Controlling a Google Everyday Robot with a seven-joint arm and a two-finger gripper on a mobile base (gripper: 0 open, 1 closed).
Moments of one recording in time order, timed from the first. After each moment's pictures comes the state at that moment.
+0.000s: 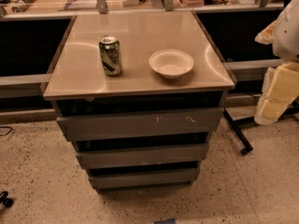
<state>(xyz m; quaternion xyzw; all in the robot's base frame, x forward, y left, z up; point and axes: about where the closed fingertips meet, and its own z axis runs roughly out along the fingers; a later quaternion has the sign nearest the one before) 0.439 -0.216 0.978 -0.60 0.78 -0.05 0.15</state>
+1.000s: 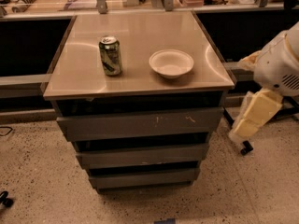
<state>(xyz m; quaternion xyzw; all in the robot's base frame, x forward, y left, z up) 0.439 -0.188 0.924 -0.58 0.79 0.04 0.21</state>
